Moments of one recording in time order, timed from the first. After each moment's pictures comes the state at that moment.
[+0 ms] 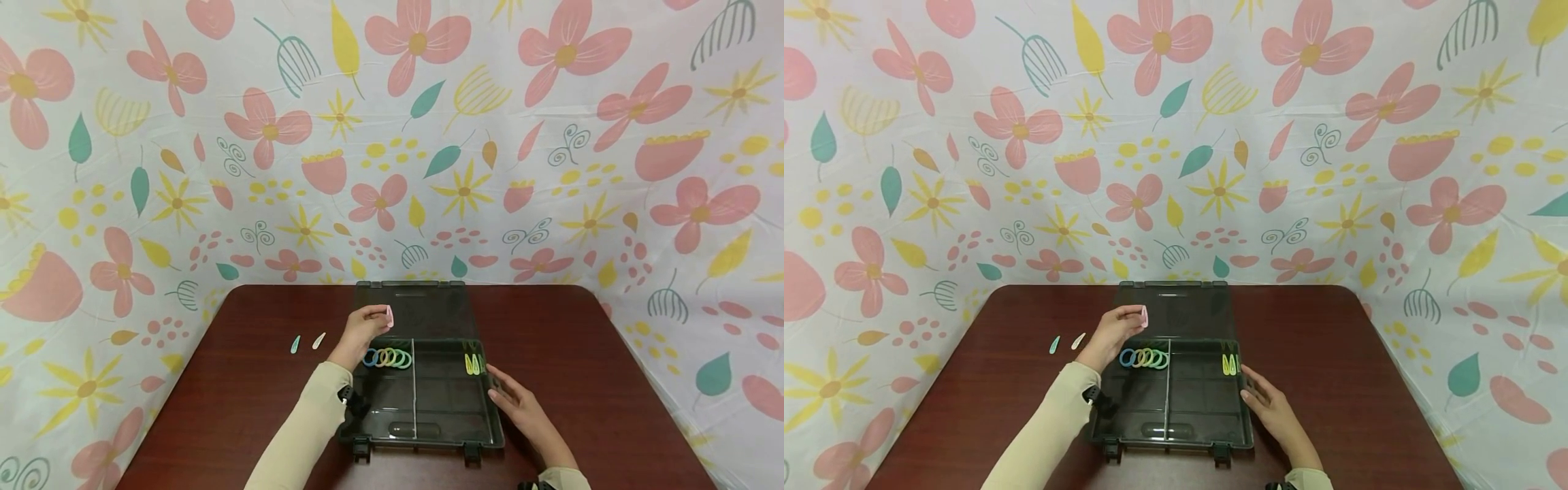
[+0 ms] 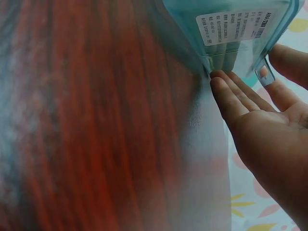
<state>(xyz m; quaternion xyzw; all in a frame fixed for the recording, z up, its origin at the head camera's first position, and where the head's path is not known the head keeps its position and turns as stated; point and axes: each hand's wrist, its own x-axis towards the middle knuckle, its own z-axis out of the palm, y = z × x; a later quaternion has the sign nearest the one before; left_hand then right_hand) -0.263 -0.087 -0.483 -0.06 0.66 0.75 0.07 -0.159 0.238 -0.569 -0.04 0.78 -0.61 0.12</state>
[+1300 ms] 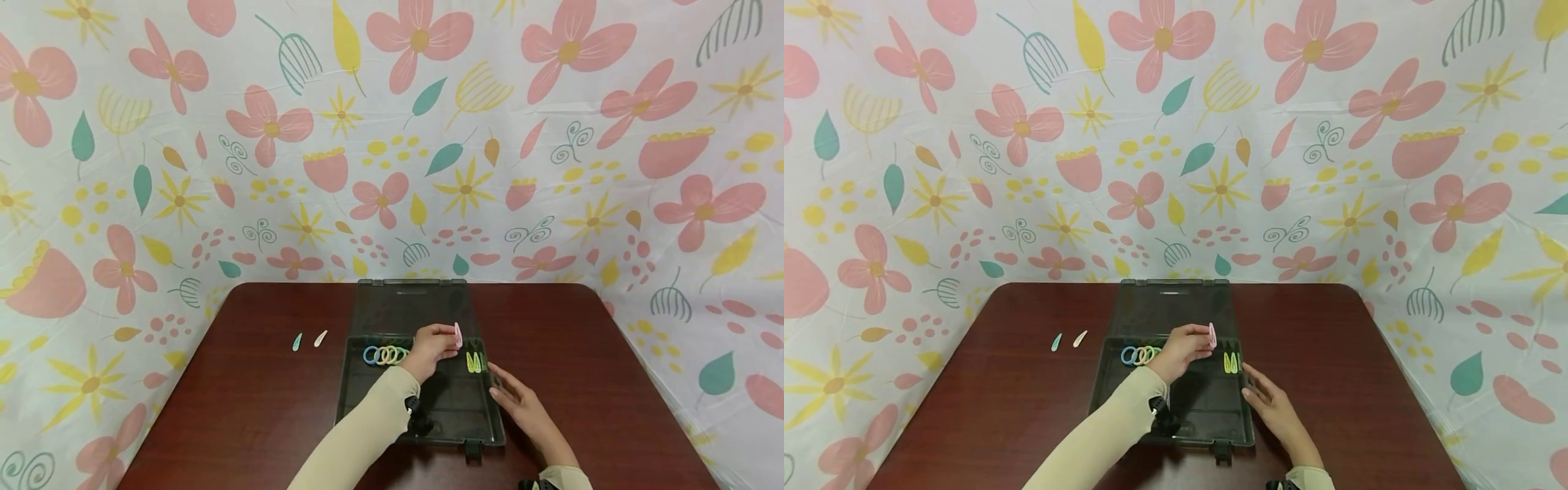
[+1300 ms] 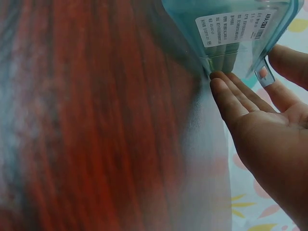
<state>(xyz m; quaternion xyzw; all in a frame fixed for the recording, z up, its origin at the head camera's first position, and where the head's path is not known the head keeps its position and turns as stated) -0.244 0.037 -0.507 -0.08 0.63 0.76 0.14 -0.160 0.234 -0.569 -0.03 0.80 -0.59 0.09</state>
